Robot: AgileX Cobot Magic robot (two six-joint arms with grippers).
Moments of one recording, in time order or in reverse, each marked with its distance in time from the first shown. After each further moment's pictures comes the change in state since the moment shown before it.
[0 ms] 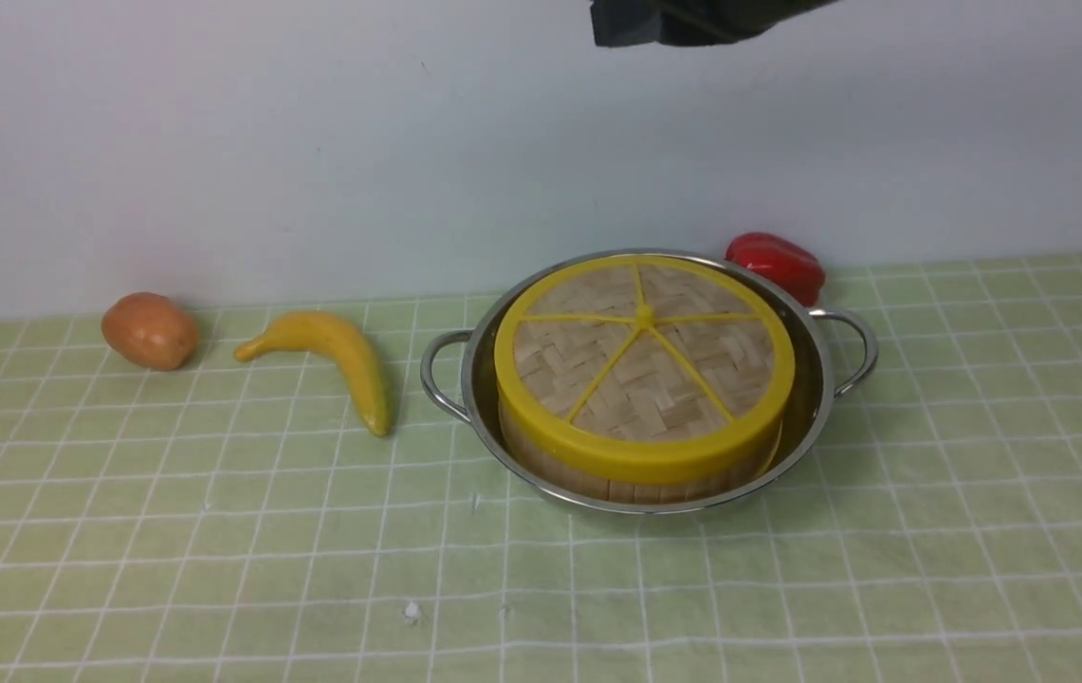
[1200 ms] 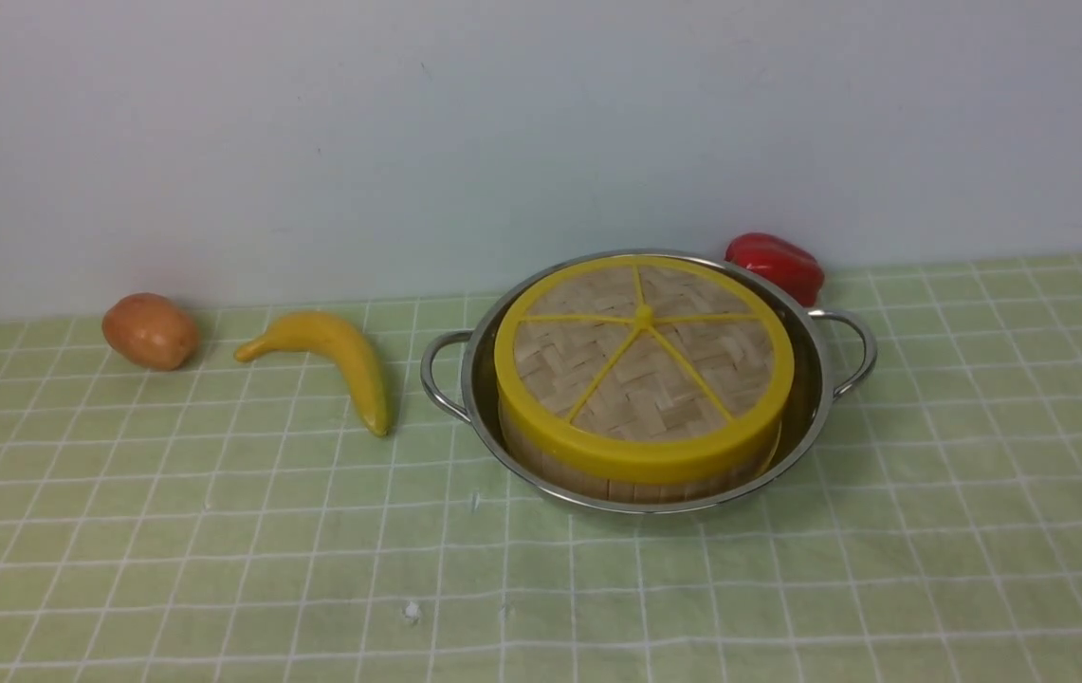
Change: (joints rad) right arm -0.308 -1.729 1.780 -0.285 -0.538 -0.064; left arm 0.000 0.000 0.000 0.000 0.000 0.000
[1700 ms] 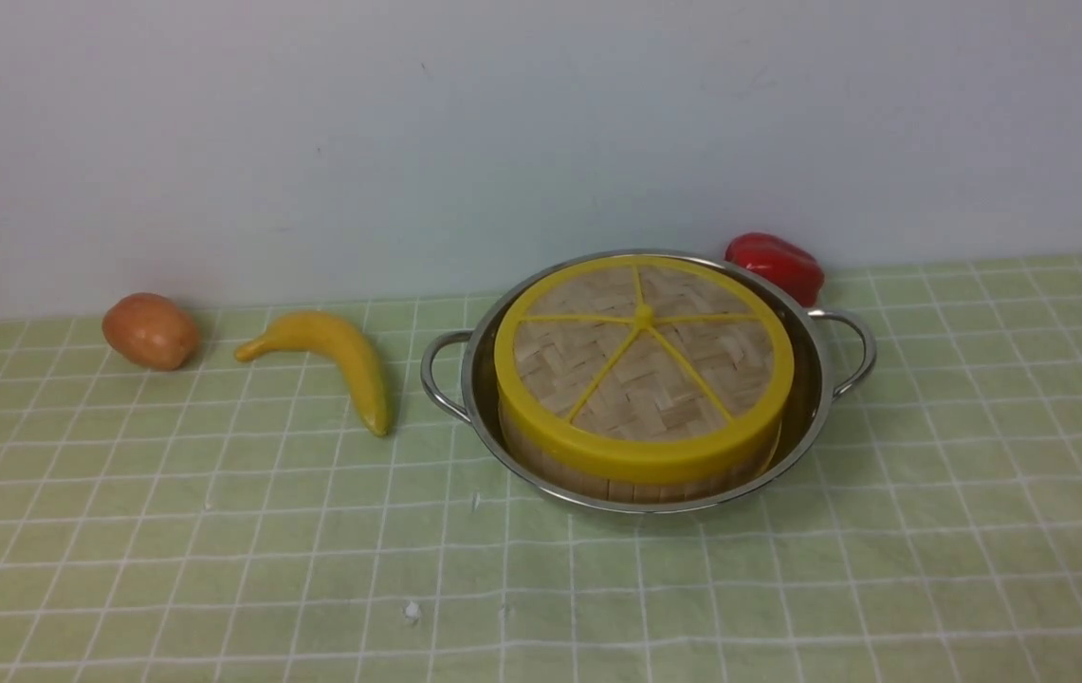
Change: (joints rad) right arm -0.001 -0.073 0.140 0.004 0.007 0.039; left arm 0.000 0.000 0.000 0.000 0.001 0.000
